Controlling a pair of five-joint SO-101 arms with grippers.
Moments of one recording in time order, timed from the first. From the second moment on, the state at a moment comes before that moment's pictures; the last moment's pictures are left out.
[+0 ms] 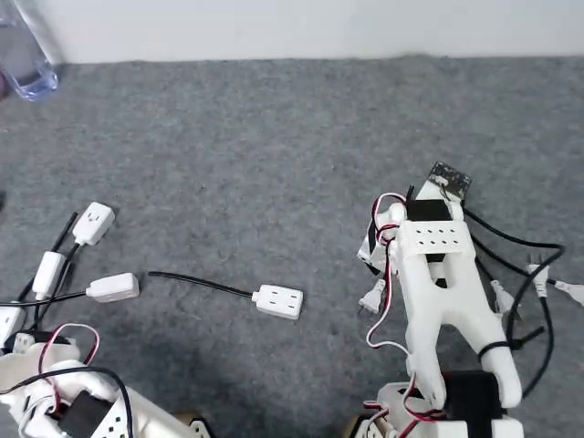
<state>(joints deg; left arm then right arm) -62.9 -103.4 96.7 53.8 33.1 -4.8 -13.7 33.1 73.8 -33.7</state>
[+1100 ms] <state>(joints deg) -62.9 -103.4 96.7 53.8 33.1 14.9 -6.5 18.9 96.9 79.4</state>
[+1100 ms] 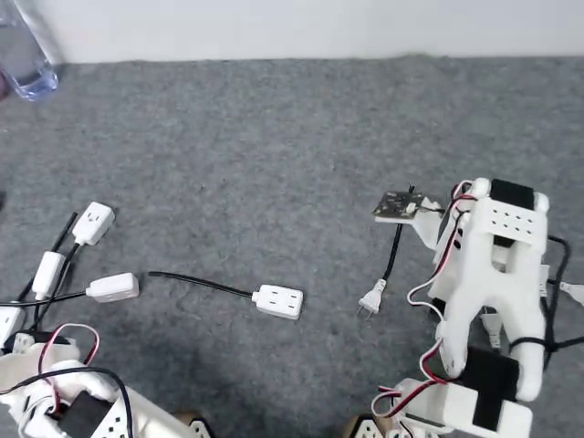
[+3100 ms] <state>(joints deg) -62.9 -103.4 96.7 53.8 33.1 4.5 11.8 14.2 98.8 125.7</state>
